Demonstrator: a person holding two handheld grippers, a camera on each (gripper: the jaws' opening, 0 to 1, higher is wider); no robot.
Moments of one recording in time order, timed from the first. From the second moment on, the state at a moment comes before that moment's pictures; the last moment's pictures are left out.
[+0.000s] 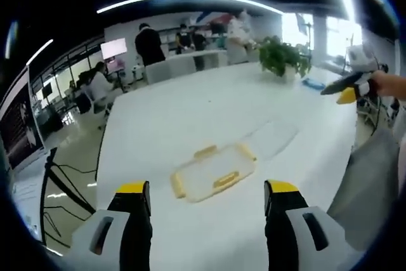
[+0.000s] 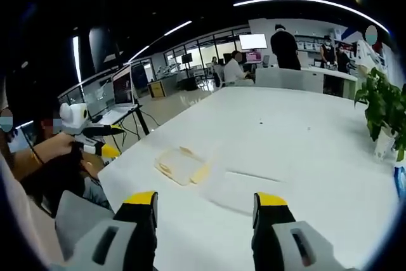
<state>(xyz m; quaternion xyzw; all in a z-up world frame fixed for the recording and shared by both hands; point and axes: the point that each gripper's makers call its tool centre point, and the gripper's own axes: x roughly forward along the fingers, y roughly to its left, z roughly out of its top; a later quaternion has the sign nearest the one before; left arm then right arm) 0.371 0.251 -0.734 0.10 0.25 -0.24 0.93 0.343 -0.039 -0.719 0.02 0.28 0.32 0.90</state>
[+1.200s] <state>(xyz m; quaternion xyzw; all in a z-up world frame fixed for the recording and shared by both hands) 0.415 0.246 -0.761 0.18 0.29 -0.29 0.89 0.389 -0.012 -0.736 -0.06 0.29 0.38 0.88</state>
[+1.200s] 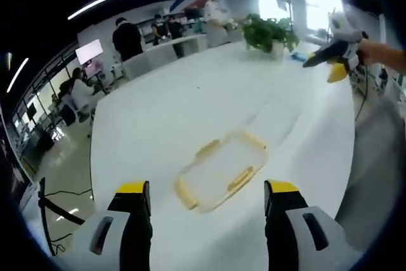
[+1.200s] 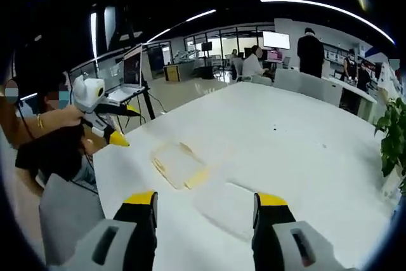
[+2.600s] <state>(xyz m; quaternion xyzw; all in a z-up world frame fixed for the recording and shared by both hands) 0.435 0.261 -0.805 0.37 0.30 -0.43 0.77 0.415 0.032 -0.764 -0.16 0.32 0.46 0.81</state>
